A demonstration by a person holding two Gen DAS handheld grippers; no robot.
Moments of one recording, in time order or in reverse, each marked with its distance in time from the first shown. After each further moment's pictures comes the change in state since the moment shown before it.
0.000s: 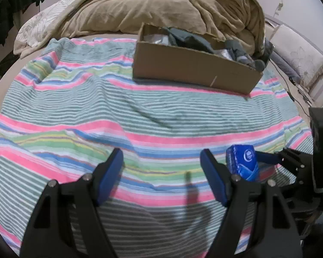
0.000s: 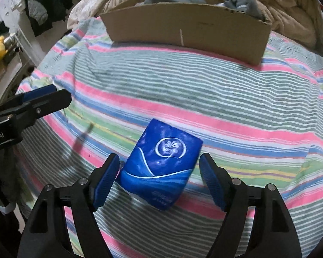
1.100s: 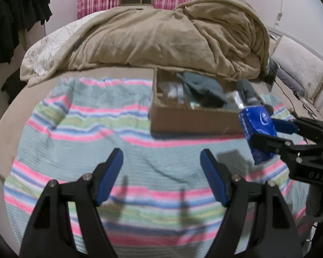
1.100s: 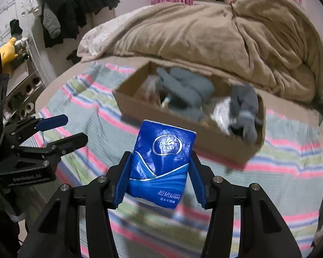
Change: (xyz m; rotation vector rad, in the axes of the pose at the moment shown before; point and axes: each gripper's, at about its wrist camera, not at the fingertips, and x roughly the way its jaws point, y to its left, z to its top) left arm -0.021 0.023 0.069 0.025 -0.139 0.044; right arm -0.056 0.011 0.103 -0.114 -0.225 -0.025
